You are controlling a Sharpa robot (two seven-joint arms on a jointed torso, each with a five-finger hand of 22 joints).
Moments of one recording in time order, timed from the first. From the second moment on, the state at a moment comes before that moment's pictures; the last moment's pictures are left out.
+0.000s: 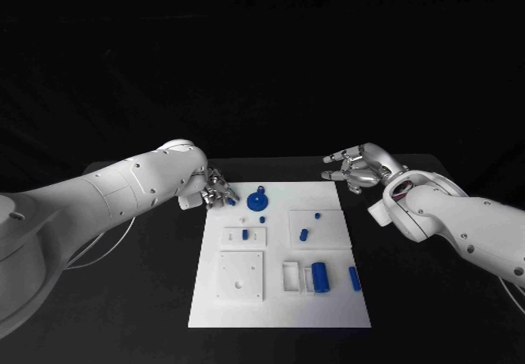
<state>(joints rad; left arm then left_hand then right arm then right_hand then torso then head) 1.43 -0.36 -0.19 0.74 -0.85 0.27 -0.44 1.15 0.06 0.19 0.02 0.15 0.97 0.01 0.47 0.71 1.46 -0.05 0.51 0.38 1.25 -0.10 1.20 0.46 0.01 1.20 -0.12 0.36 1.31 1.10 -0.83 0.23 1.40 -1.01 -0.39 0.02 1.24 -0.09 0.08 -0.13 0.59 0.96 0.12 0.06 0.06 1.17 0.01 1.04 1.04 1.41 -0.07 0.99 0.91 0.08 1.47 -0.09 0.70 1.31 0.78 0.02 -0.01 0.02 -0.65</state>
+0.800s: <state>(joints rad) 1.43 -0.40 -0.19 0.81 -0.82 0.23 -0.43 1.18 0.04 0.26 -0.02 0.28 0.98 0.02 0.44 0.75 1.46 -0.06 0.51 0.38 1.26 -0.11 1.21 0.48 0.01 1.21 -0.12 0.40 1.31 1.10 -0.83 0.23 1.40 -1.01 -0.39 0.02 1.24 -0.09 0.08 -0.13 0.59 0.96 0.12 0.06 0.06 1.17 0.01 1.04 1.04 1.41 -0.07 0.99 0.91 0.08 1.47 -0.09 0.70 1.31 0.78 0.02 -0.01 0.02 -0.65</state>
